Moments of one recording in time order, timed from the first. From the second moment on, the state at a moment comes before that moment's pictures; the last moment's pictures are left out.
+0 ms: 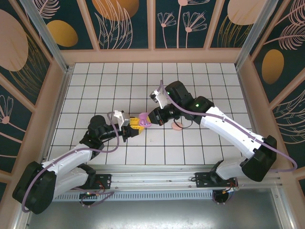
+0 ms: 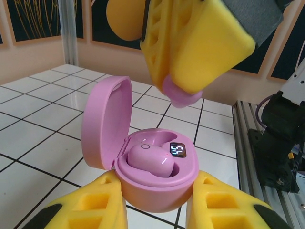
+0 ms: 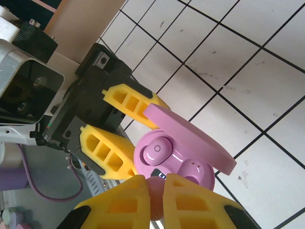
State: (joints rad) left arm -0.52 1.04 0.32 0.63 0.78 -0.08; right arm 0.81 1.36 1.29 -0.70 -0.51 0.29
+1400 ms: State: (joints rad) left arm -0.52 1.01 0.31 0.72 0.78 -0.14; right arm 0.82 1.35 1.24 -0.62 -0.48 0.34
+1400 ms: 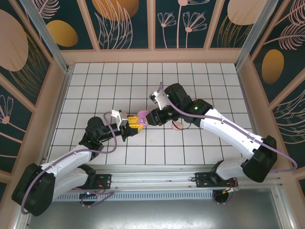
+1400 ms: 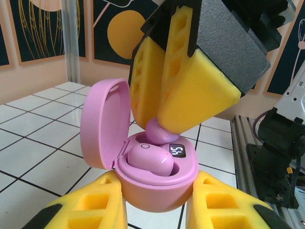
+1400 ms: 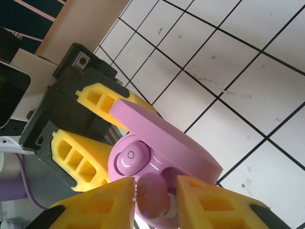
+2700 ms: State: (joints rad) left arm -0.52 0.93 0.30 0.71 0.74 -0.15; right arm 0.82 1.38 1.36 -0.60 -0.52 0.36
